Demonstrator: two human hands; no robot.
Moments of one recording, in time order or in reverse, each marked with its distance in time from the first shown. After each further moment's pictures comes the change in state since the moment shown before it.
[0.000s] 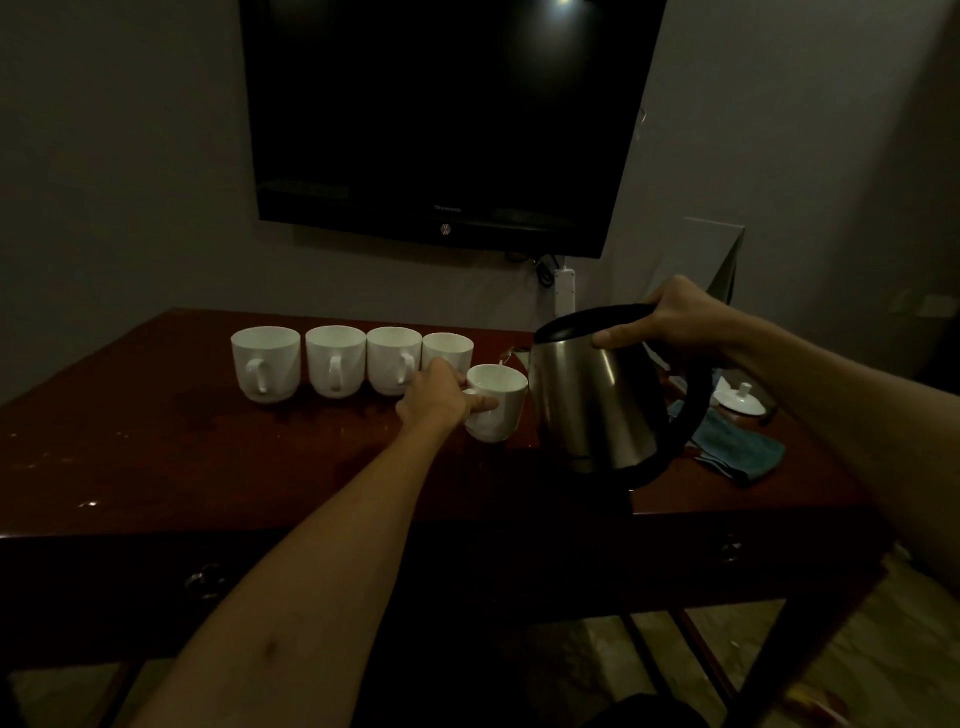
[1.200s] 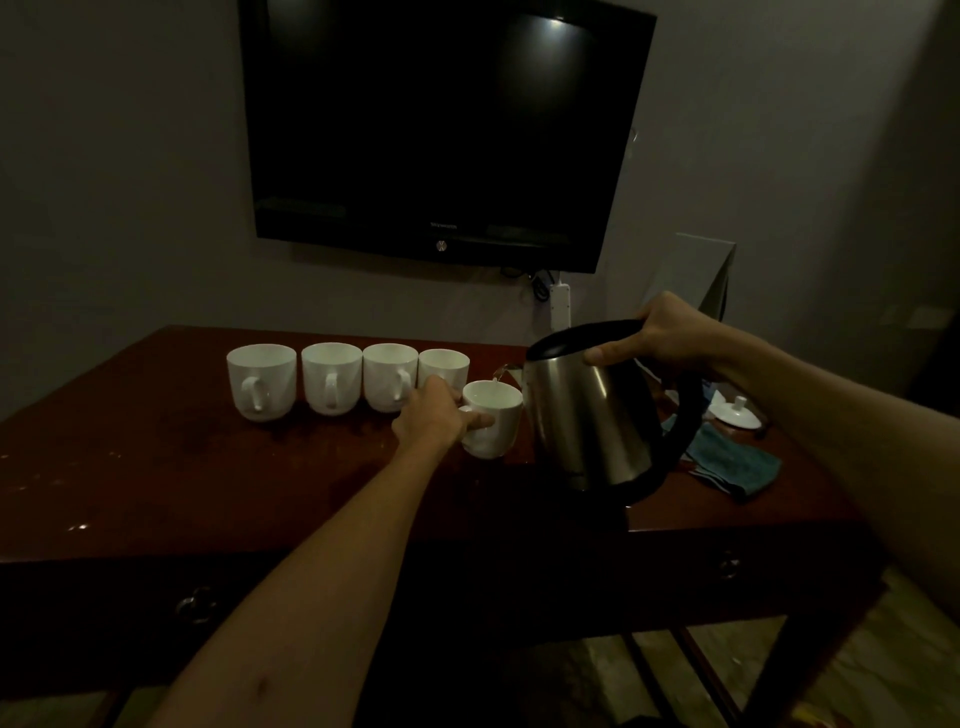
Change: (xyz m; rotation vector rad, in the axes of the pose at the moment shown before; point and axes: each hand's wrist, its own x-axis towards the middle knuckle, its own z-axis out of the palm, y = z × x) left_hand -0.003 0.003 -0.003 -0.009 -0.005 -0.015; right_hand 0.007 -0.002 0.000 -0.014 -0.008 0.014
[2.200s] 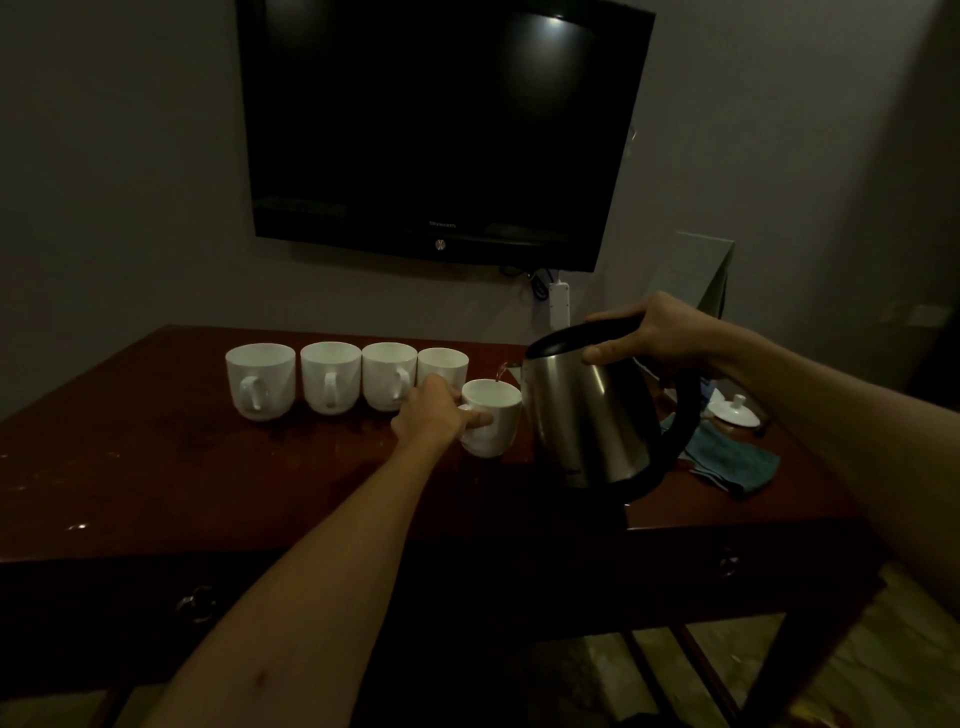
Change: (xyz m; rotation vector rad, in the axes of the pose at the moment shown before) left_hand 0.004 -0.001 0.001 0.000 -0.008 0.004; right_hand -0.001 0.002 -0.001 0.004 -0.111 -0.082
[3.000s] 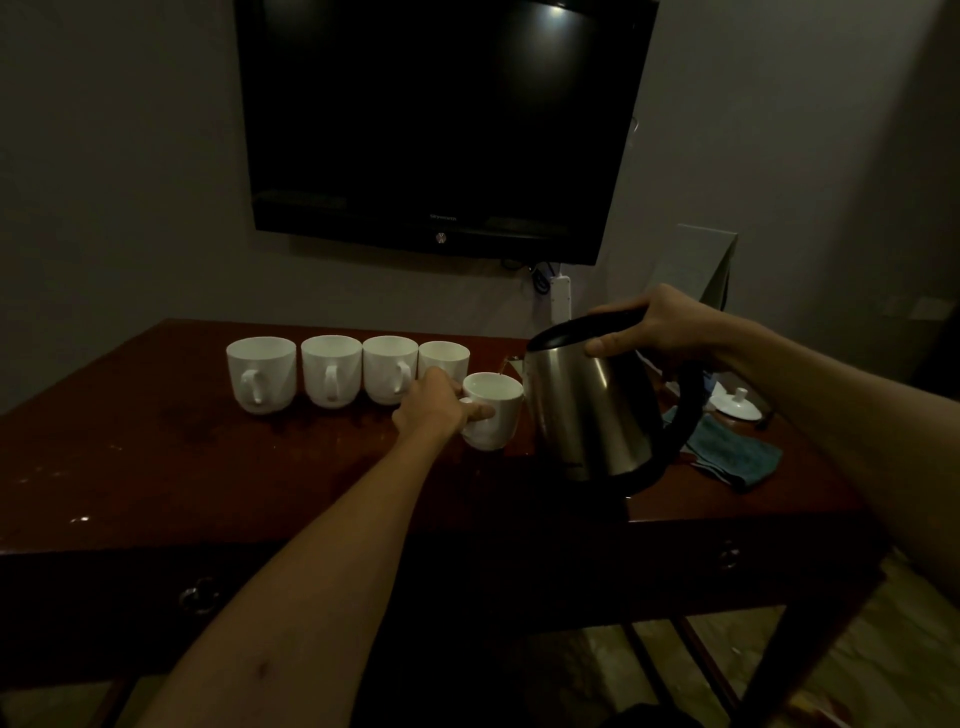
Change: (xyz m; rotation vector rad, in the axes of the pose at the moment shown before) left_hand 0.003 -0.003 0.003 0.011 0.003 0.010; right_hand 0.002 0.005 -0.001 0.015 0.006 -0.027
